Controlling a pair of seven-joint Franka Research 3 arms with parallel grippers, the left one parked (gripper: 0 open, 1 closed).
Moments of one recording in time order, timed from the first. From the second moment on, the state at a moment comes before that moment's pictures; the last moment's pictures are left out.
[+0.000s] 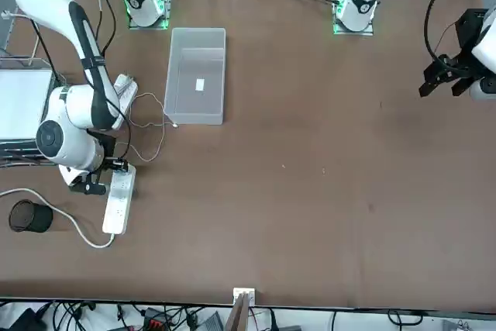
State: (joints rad) arm -0.03 0.52 0.06 -1.79 -0.08 2.23 0.16
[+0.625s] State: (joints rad) arm -0.03 0.53 0.06 -1.79 -0.08 2.27 0.16
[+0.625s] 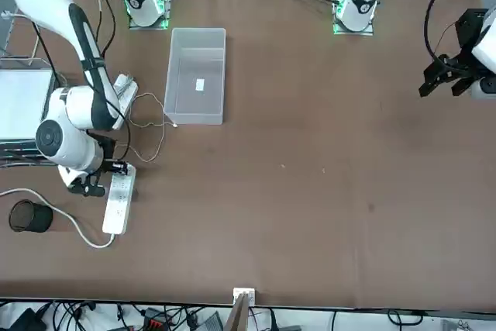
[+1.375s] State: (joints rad) arm -0.03 0.53 0.06 -1.79 -0.08 2.27 0.16
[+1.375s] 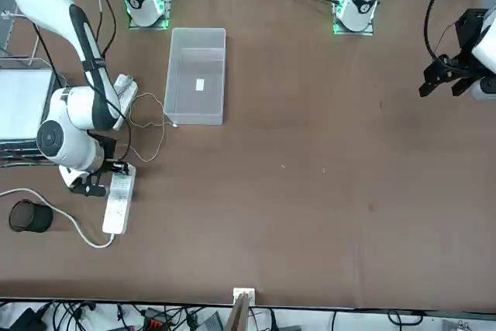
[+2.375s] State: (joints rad) arm -0.03 0.53 0.06 -1.79 -0.07 2.26 0.16
